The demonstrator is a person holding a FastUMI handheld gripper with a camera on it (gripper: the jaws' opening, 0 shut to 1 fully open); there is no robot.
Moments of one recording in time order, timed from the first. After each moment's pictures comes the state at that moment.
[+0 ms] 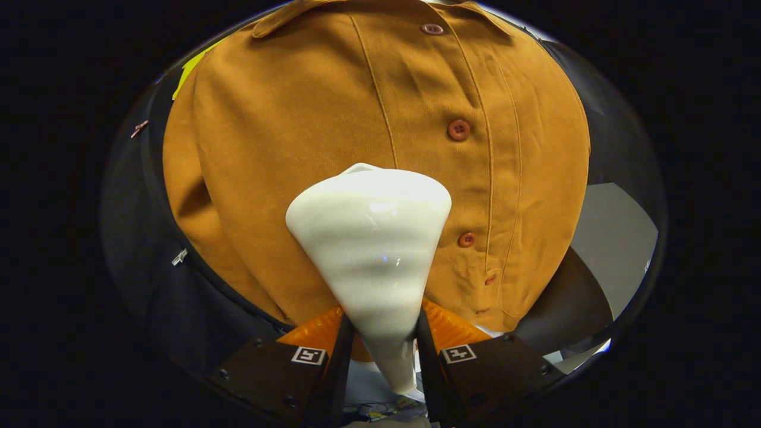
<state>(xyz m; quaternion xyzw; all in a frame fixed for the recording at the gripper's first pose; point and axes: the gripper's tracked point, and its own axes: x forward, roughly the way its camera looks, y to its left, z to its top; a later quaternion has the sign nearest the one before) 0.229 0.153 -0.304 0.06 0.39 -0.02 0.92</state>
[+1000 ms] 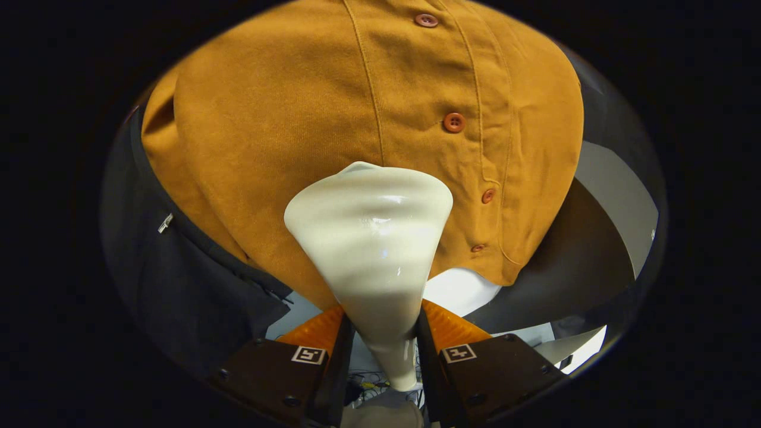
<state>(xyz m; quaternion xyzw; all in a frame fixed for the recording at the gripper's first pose) 0.204 0.149 -0.329 0.05 0.48 -0.03 0.88</state>
